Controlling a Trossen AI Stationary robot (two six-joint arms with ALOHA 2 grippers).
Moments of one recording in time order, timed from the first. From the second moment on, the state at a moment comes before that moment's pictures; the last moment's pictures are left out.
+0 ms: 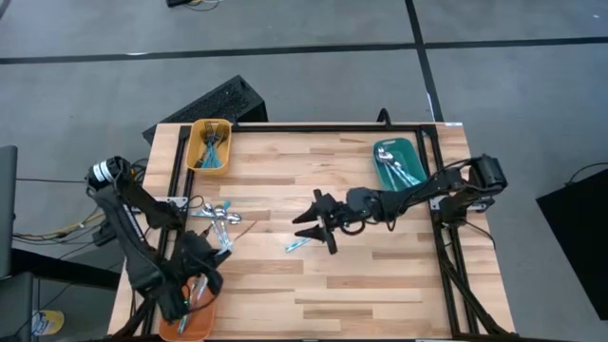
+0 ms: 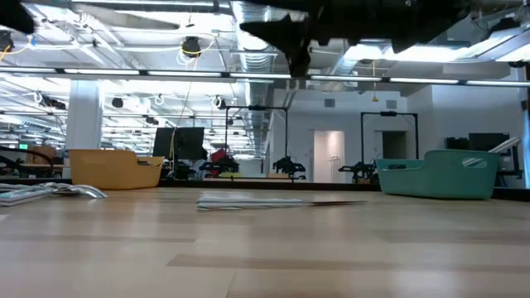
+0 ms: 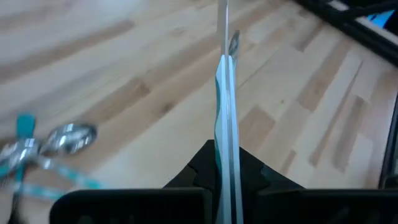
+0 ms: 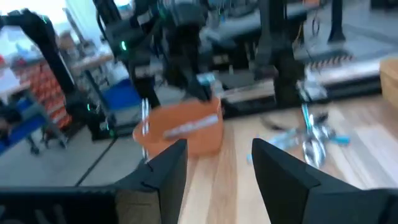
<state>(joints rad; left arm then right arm) -1.06 1.43 1.04 -1.20 -0.94 -1.94 0.12 1.64 0.86 0.72 -0.12 0.31</state>
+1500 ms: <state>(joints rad) -0.89 1.37 1.05 -0.43 -0.91 -0.90 0.28 1.64 1.03 0.78 0.02 0.24</state>
